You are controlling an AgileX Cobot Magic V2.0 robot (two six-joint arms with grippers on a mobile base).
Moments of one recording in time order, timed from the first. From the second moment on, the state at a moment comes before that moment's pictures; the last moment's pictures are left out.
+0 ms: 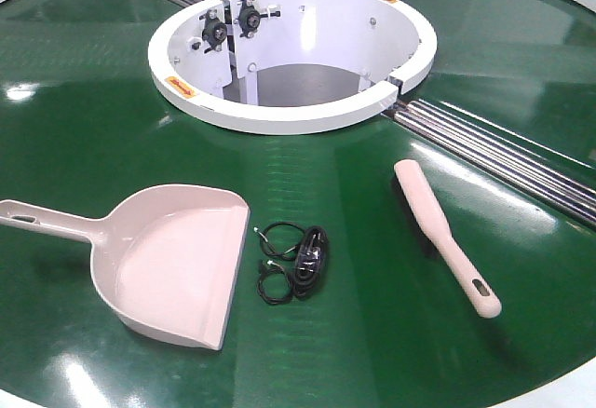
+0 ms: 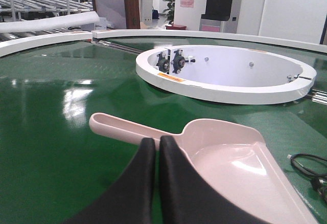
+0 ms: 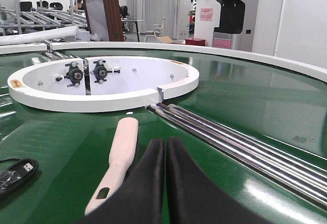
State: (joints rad) left arm -0.05 -0.01 0.03 0.01 0.10 -0.02; right arm 0.08 -0.01 0.03 -0.07 0.05 0.02
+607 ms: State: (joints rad) left arm -0.05 0.17 -0.48 0.01 0.27 -0.02; right arm 0.08 -0.01 0.03 -0.07 0.05 0.02
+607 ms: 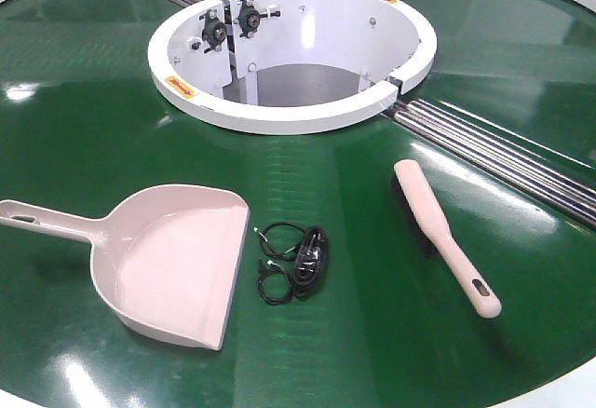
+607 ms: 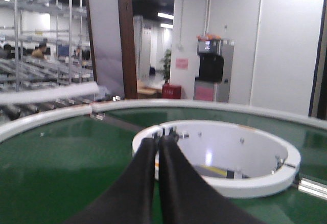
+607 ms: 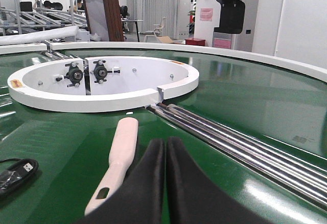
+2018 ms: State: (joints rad) left arm -0.05 0.77 -0.58 0.00 0.57 -0.02; right arm 0.08 -0.01 0.03 -0.07 0.05 0.02
